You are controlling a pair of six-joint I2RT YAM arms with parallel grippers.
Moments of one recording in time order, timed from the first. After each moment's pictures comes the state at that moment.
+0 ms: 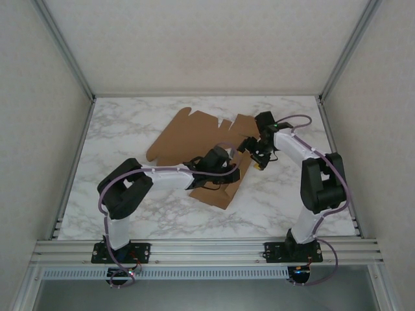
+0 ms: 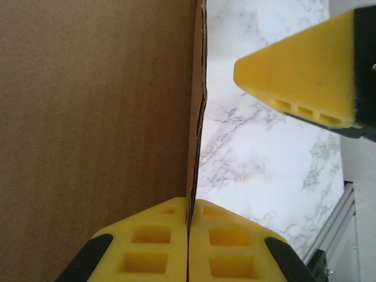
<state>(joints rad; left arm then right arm) -0.88 1.91 1.13 0.07 0.21 -0.89 0.32 1.77 1.29 -0.82 -0.28 0.86</state>
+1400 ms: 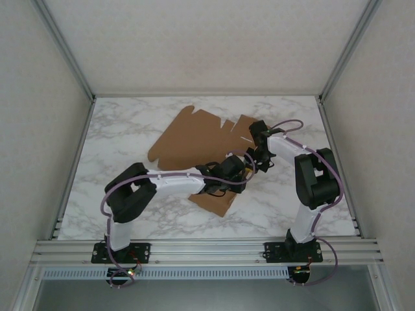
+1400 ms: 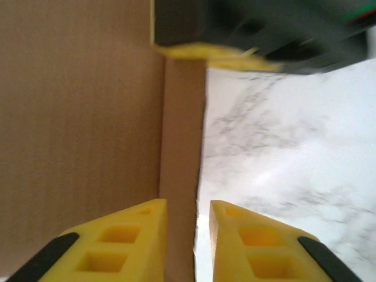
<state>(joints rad) -1.01 1.90 1.26 -0.20 -0.01 -0.69 0.35 1.82 1.20 -0.82 -0.17 0.75</state>
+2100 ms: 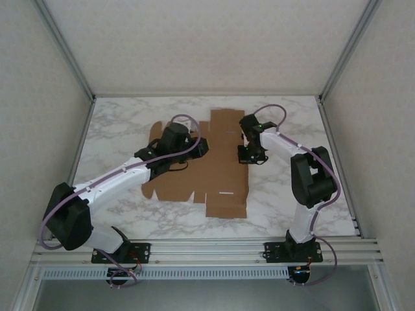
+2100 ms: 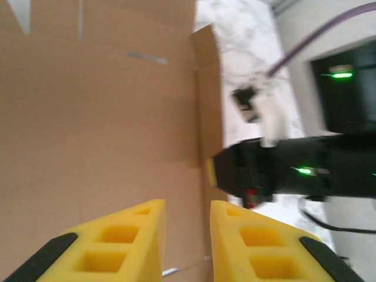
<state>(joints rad) -0.64 1.43 1.03 -0.19 0.06 -0.80 0.43 1.87 1.35 -0.87 -0.03 0.27</state>
